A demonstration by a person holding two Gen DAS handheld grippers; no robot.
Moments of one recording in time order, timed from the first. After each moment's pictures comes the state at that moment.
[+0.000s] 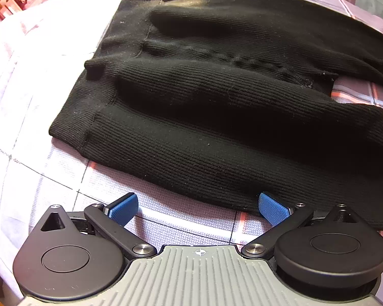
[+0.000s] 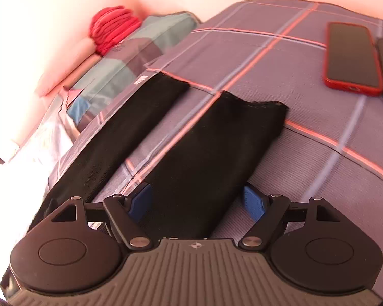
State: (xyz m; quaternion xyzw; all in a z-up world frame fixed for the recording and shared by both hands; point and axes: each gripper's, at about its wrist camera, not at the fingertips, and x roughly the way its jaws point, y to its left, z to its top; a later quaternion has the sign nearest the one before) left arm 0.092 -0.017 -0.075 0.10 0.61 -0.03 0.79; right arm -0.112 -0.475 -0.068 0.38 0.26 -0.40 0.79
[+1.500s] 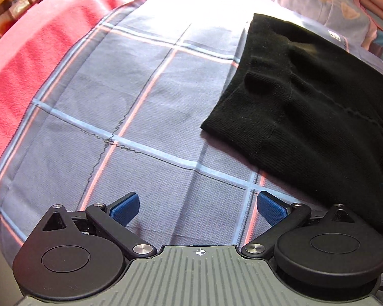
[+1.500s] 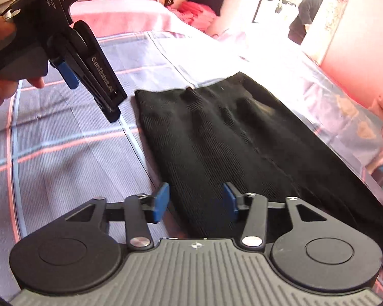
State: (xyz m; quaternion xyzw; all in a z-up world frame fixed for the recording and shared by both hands) left arm 0.084 0.168 -0.030 0.03 0.56 -0.01 0.83; right arm 0.087 0.010 -0.057 -0.19 0.35 0.19 0.90
